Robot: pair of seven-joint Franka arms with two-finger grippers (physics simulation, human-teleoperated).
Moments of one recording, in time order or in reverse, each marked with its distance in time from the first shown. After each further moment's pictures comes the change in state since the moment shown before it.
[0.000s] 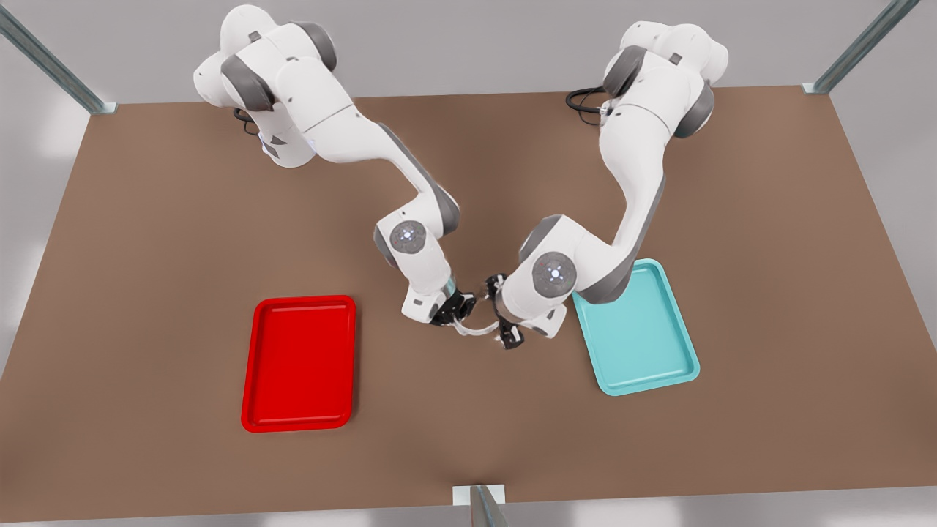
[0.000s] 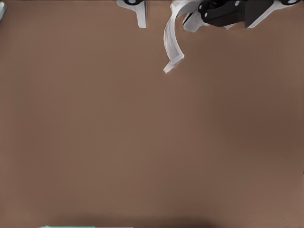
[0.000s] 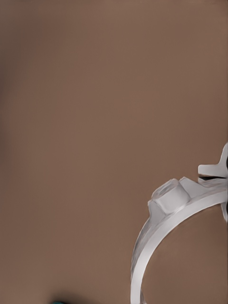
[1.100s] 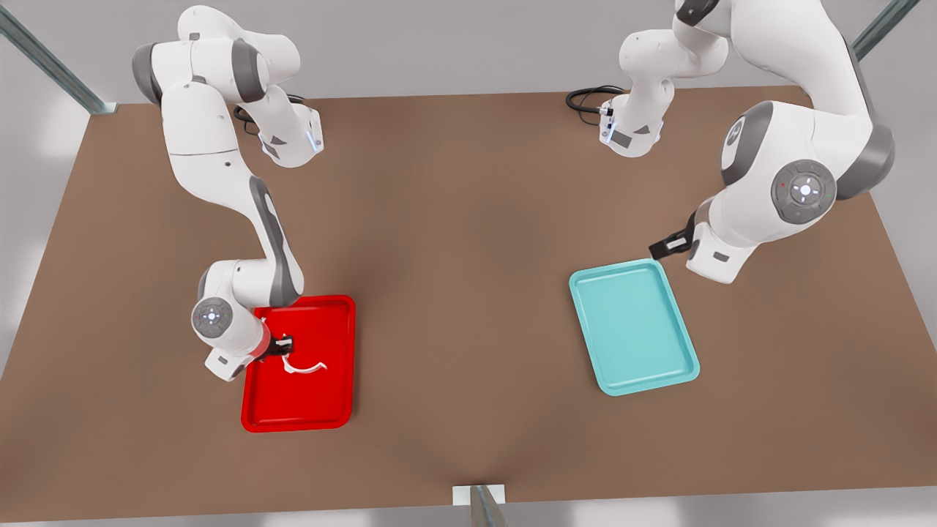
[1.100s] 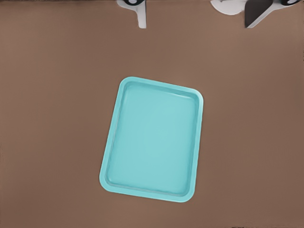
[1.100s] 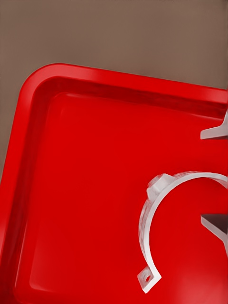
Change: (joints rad) left arm 0.400 -0.524 -0.032 -0.272 0.100 -0.570 1.797; right arm -0.472 -0.112 -0.100 -0.203 -0.092 -0.259 -0.404
